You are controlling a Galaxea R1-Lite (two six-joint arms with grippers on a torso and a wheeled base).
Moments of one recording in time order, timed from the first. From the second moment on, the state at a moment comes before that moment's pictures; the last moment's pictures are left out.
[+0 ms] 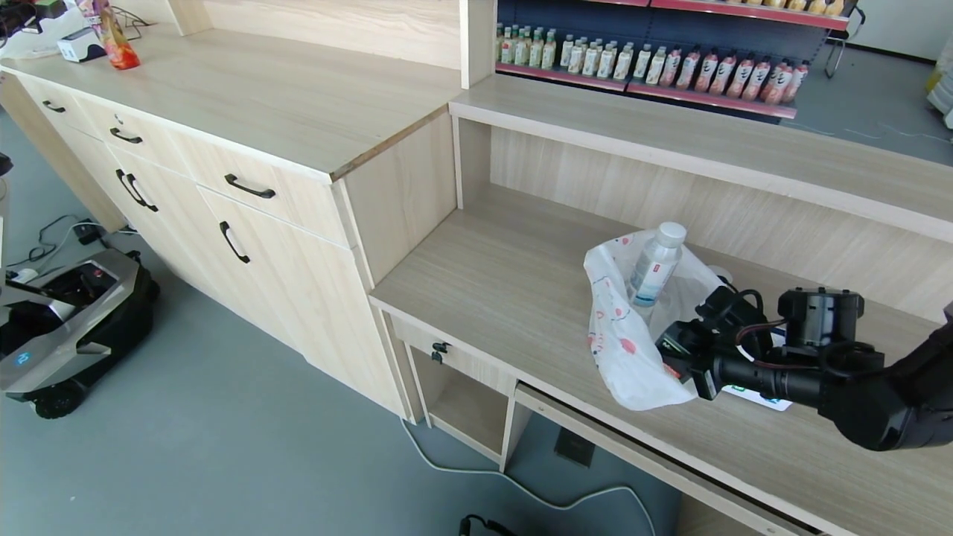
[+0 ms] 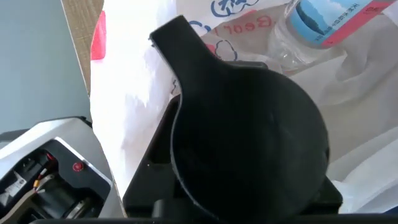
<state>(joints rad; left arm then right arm) 0.00 0.00 0.00 -0.05 0.04 -0.02 0.03 2.01 -0.66 -0.93 0.49 -0.53</state>
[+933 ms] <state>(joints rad) 0.00 0.00 0.00 -0.05 0.04 -0.01 -0.01 1.89 -0.69 -0.90 0.48 -0.35</state>
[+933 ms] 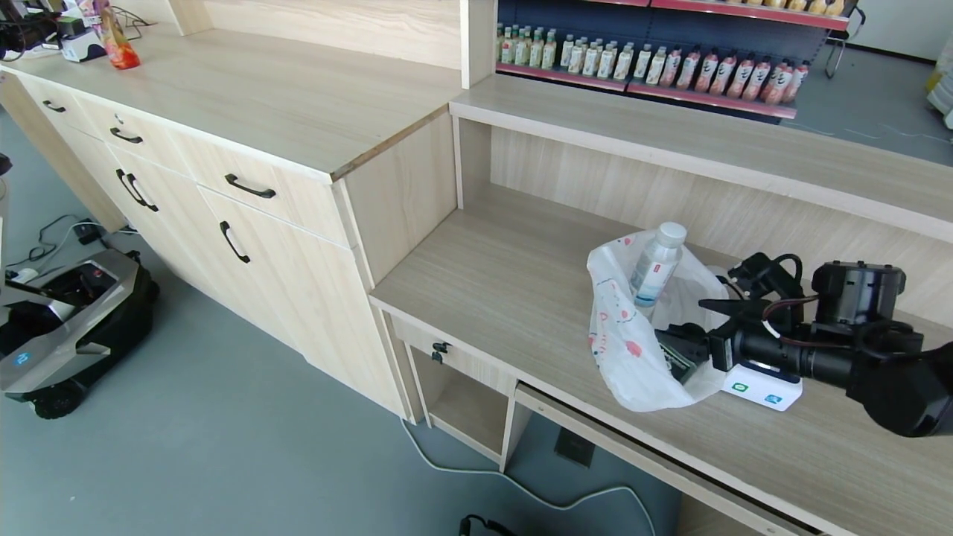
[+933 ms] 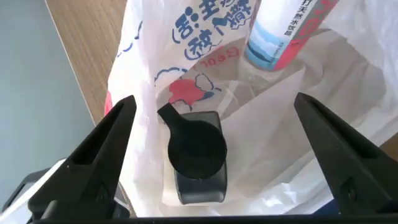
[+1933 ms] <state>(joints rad) 0.00 0.00 0.00 -0.05 0.04 -0.02 -0.34 1.07 -0.51 -0.41 0.26 -0.32</state>
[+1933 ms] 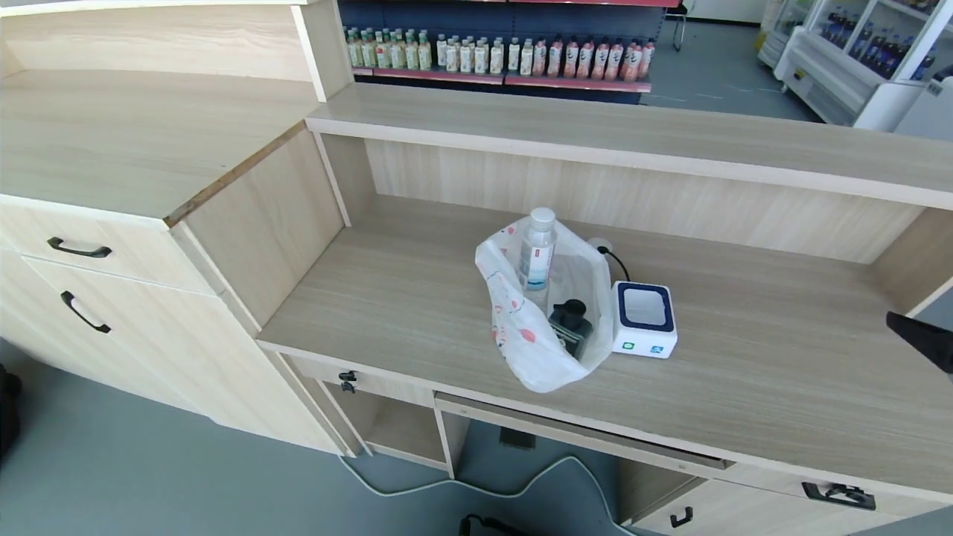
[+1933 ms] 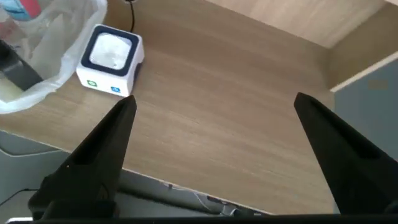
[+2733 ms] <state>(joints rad) 0.00 0.00 0.00 -0.05 0.04 -0.02 -0.07 0.34 -0.03 -0.26 -0.10 -0.18</state>
